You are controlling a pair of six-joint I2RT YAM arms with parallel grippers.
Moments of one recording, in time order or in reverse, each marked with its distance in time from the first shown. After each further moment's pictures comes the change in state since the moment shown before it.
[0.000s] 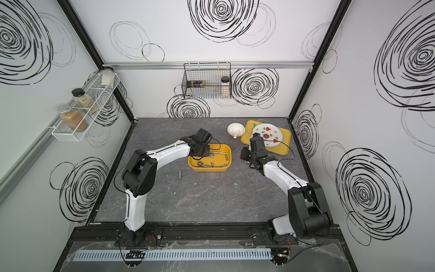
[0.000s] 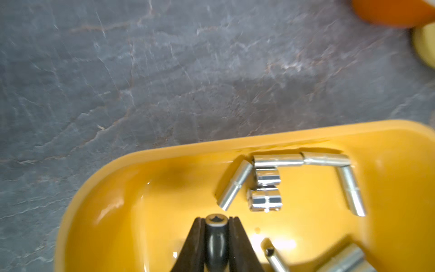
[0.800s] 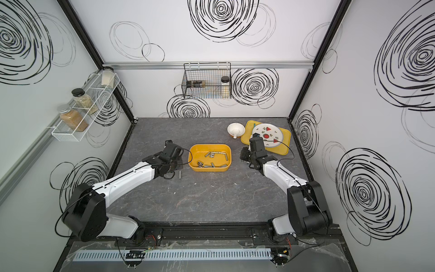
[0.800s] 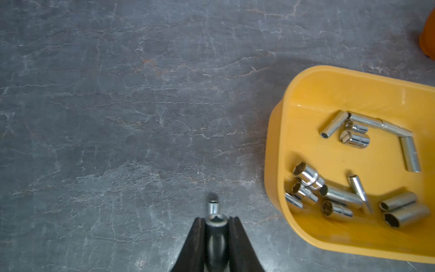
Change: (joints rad) left arm 0.099 -0.628 -0.668 0.068 -0.136 -0.145; right arm 0.003 0.013 0.000 0.001 0.015 0.000
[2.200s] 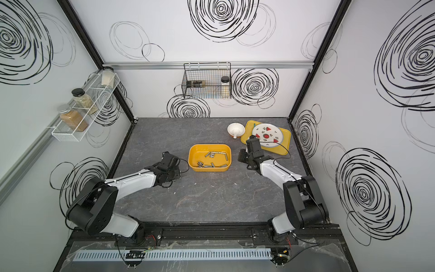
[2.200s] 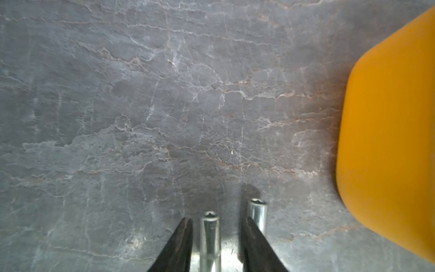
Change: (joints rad) left arm 0.072 0.062 -0.208 0.229 0.082 -0.015; right arm 0.024 0.056 -0.001 0.008 0.006 0.000
